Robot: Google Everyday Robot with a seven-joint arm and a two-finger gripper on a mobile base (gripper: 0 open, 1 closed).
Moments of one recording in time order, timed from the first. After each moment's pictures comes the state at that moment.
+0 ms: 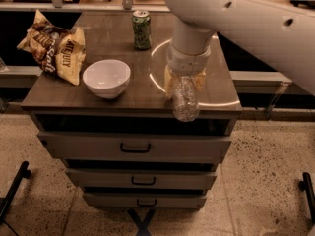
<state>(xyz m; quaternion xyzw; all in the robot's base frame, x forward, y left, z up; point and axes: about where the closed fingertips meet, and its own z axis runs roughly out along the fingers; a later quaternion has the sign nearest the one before) 0.580 -0.080 0.842 -0.09 0.99 0.01 0.08</state>
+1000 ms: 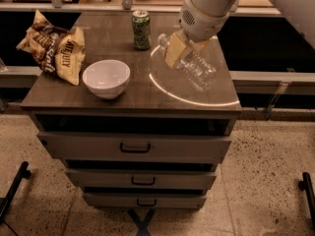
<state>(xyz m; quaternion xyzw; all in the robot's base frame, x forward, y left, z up) 0.596 -0.077 0.929 -0.29 0.94 0.09 0.15</state>
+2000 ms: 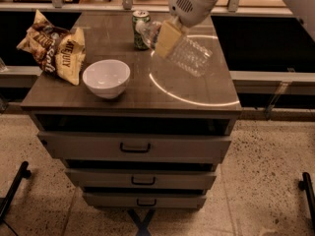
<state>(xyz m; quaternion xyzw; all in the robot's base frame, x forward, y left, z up) 0.595 -0.040 0.970 -0.46 0.86 0.08 0.20</state>
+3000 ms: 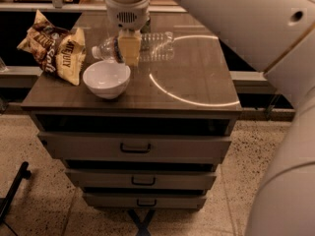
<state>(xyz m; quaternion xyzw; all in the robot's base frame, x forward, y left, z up) 0.599 0.048 0.956 -0.70 0.69 -0.08 0.13</state>
